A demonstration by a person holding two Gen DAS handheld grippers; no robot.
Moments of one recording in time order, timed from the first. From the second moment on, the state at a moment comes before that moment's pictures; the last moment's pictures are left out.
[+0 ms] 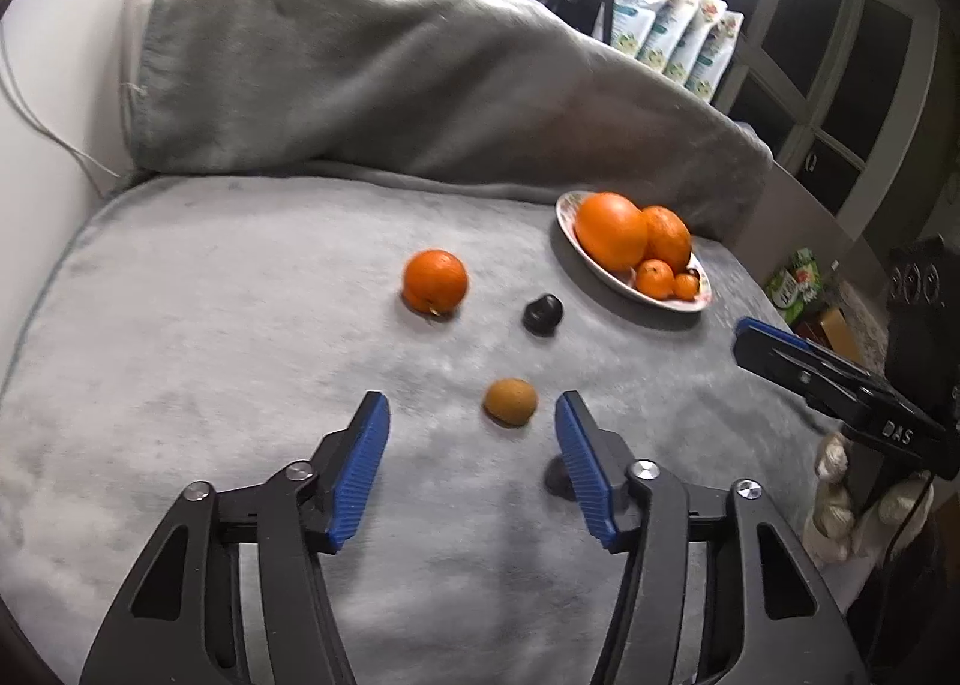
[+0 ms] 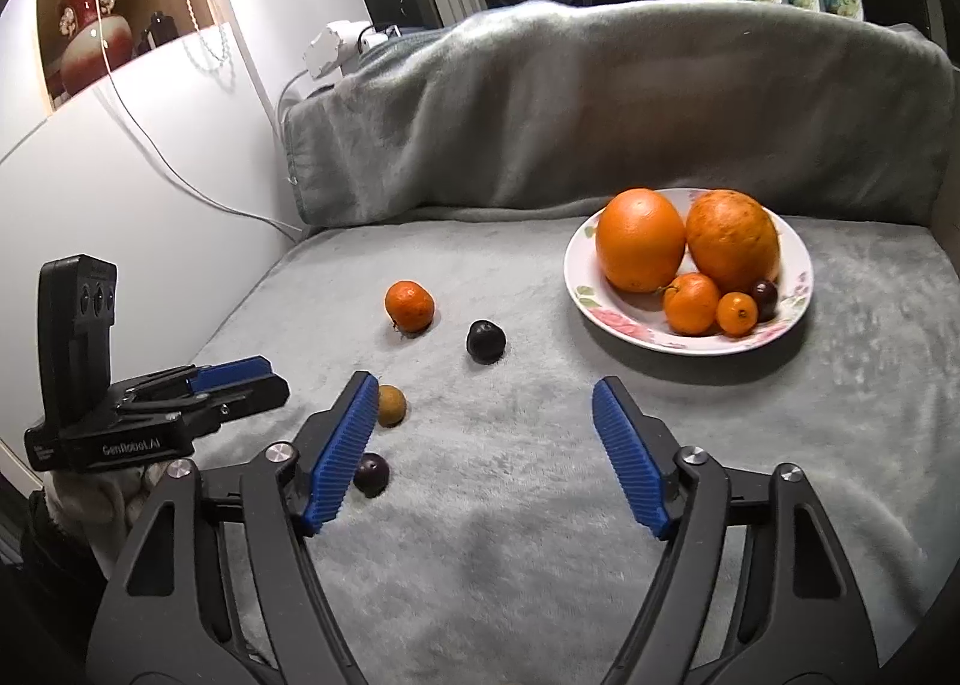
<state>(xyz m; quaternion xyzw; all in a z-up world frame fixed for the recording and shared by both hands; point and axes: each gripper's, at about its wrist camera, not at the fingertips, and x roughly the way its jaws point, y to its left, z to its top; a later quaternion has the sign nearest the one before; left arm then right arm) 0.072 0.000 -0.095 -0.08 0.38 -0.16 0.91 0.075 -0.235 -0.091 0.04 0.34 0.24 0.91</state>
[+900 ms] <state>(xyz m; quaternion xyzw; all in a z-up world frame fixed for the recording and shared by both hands) 0.121 -0.027 -0.131 -0.08 0.44 -0.21 0.87 0.175 -0.176 -0.141 0.01 0.42 0.27 0.87</state>
